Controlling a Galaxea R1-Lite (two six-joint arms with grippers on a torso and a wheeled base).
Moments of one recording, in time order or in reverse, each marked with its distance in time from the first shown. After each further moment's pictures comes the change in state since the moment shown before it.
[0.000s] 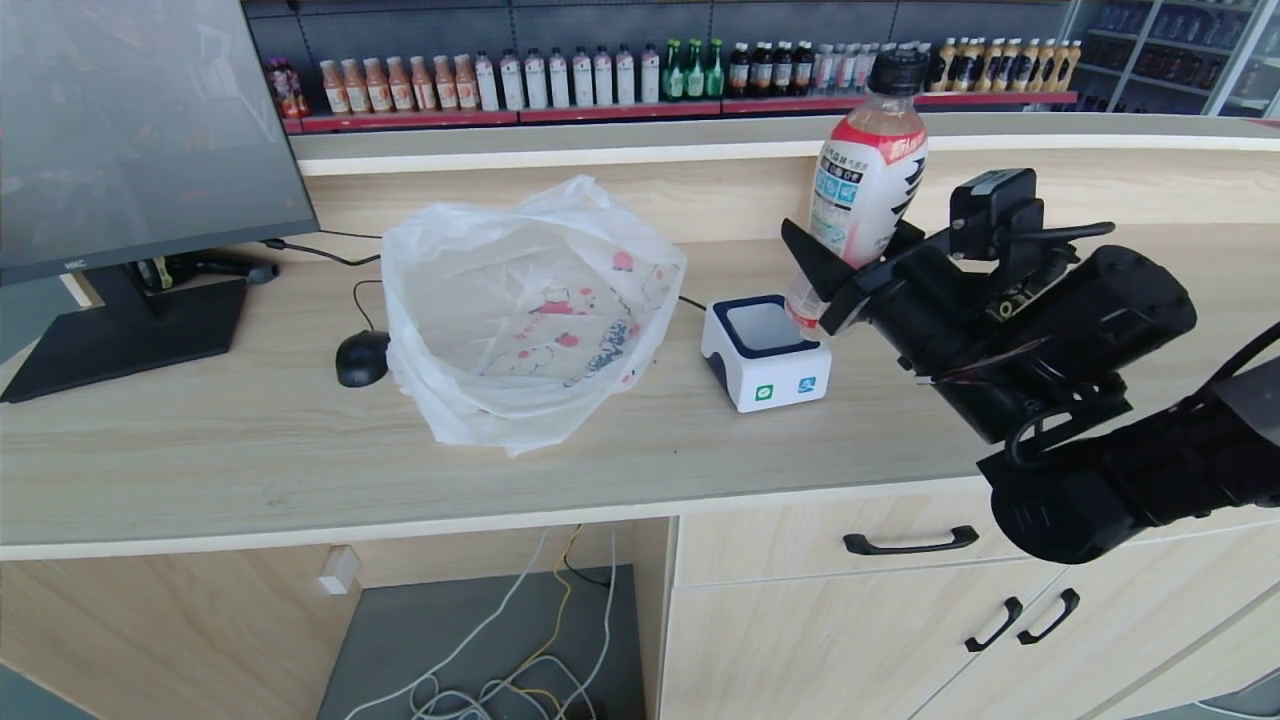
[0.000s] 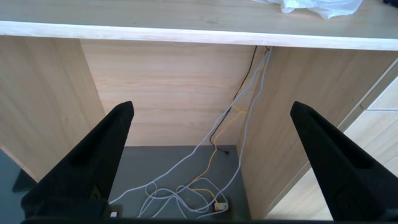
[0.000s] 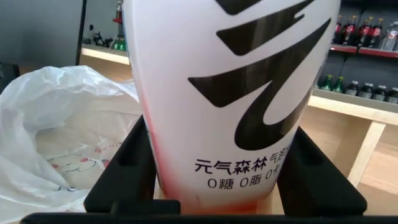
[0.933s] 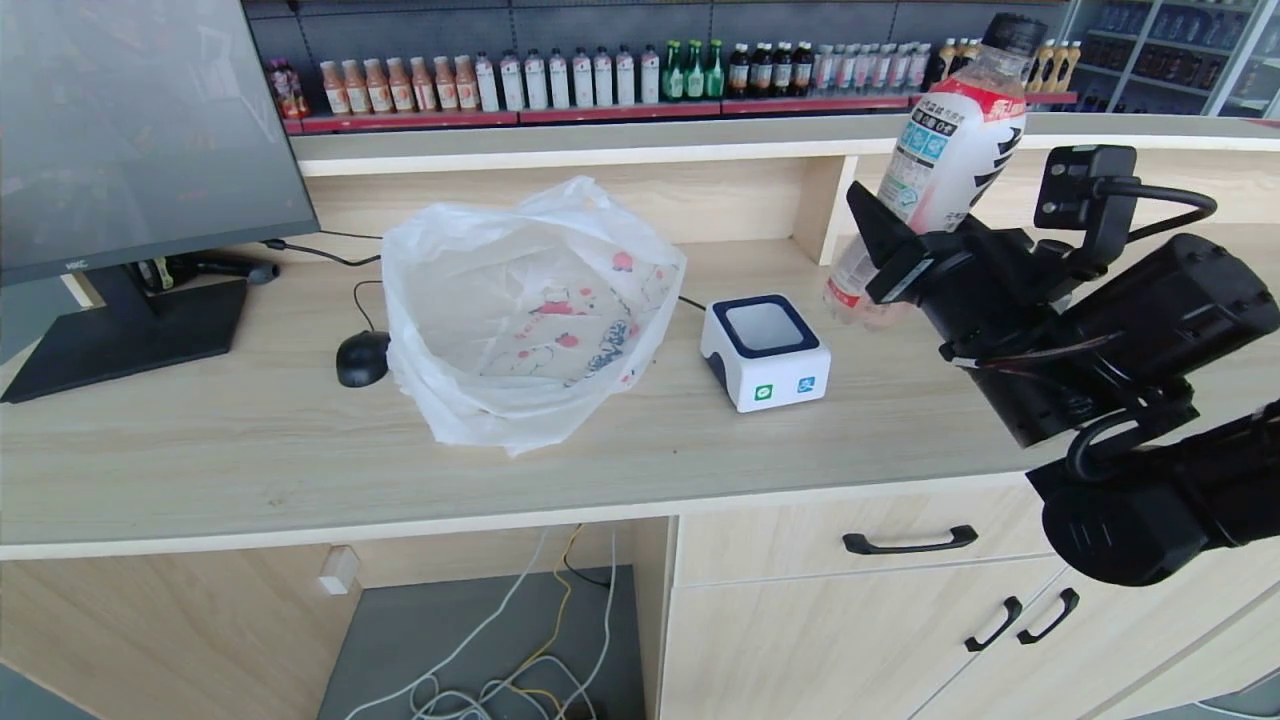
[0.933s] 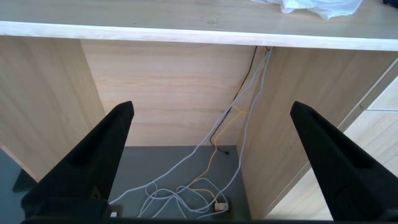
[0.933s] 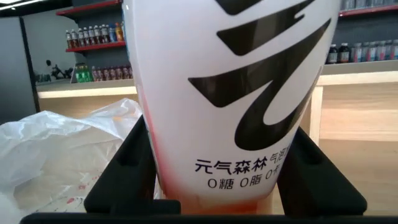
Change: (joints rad) left arm 0.000 0.000 0.000 0.000 0.000 0.000; right arm 0.007 -0.090 0.079 -0.001 -0.250 0.167
